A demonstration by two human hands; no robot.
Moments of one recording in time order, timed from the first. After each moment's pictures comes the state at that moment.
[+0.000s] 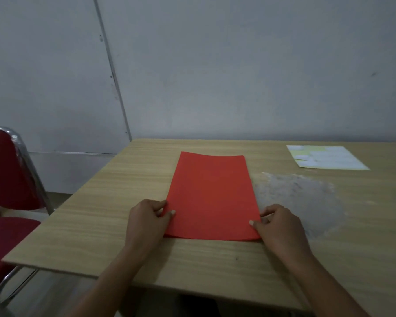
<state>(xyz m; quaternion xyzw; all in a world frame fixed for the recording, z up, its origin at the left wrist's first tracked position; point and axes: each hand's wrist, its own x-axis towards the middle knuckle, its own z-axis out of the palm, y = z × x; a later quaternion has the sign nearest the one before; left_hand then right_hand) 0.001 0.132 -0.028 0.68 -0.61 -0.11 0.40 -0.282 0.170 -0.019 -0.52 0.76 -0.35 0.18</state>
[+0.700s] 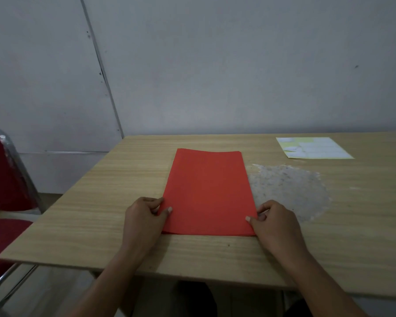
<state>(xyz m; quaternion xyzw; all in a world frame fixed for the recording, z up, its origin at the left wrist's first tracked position) -0.009 0.150 -0.028 0.67 -0.63 -0.09 0.39 -0.287 0.199 -0.023 -0.54 0.75 -0.35 0.14</state>
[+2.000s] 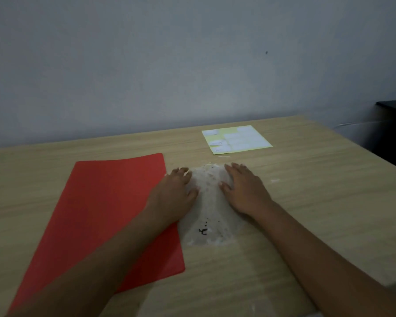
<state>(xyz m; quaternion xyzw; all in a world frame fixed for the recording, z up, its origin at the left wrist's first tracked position) -0.254 0.034 -0.018 0.42 -0.89 -0.06 0.15 -0.454 0.093 -0.037 -0.60 0.78 -0.17 0.06</state>
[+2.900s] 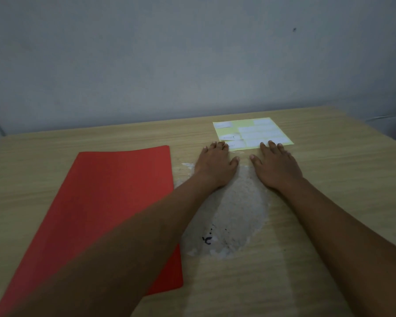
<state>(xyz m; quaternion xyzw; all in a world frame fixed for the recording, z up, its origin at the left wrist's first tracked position) -0.371 -0.042 -0.038 0.44 -0.89 -0.08 0.10 -0.534 0.031 -0.042 -0.55 0.83 -0.10 0.02</state>
